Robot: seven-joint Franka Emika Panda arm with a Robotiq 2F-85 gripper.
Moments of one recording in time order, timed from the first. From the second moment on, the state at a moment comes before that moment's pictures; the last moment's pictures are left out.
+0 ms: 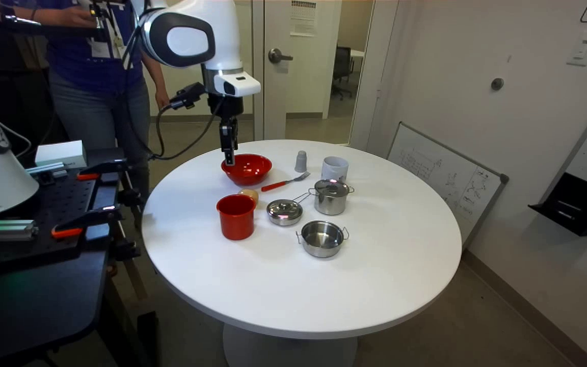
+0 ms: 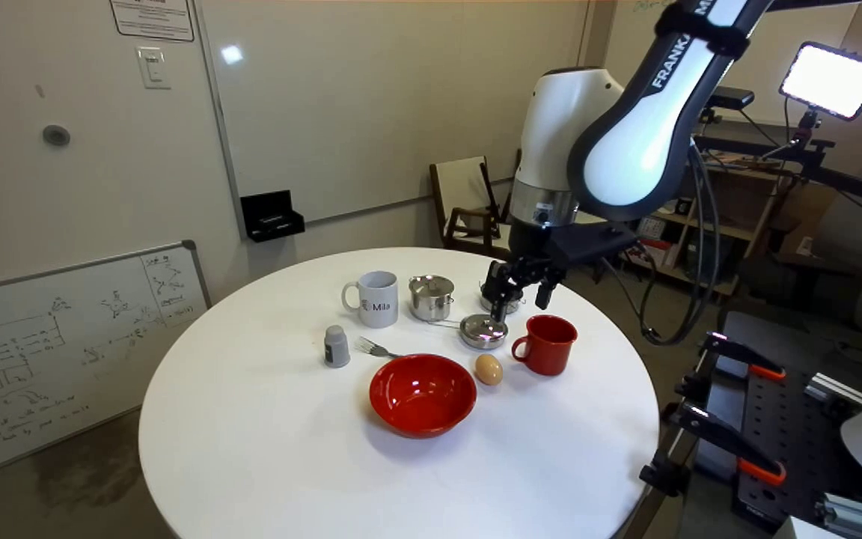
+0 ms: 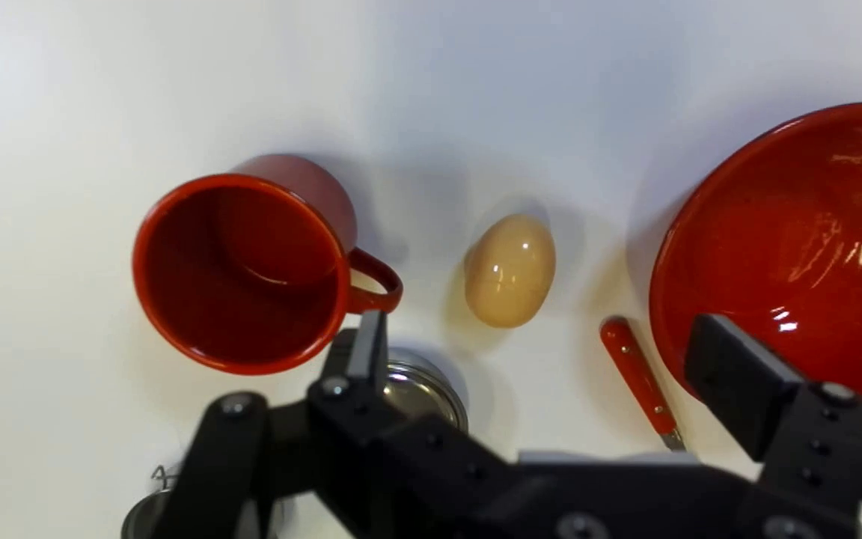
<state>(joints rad) 0.05 0.31 0.00 -2.55 -0.11 2.91 0.49</state>
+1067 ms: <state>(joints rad) 0.18 0.67 -0.09 -2.27 0.08 2.94 0.49</state>
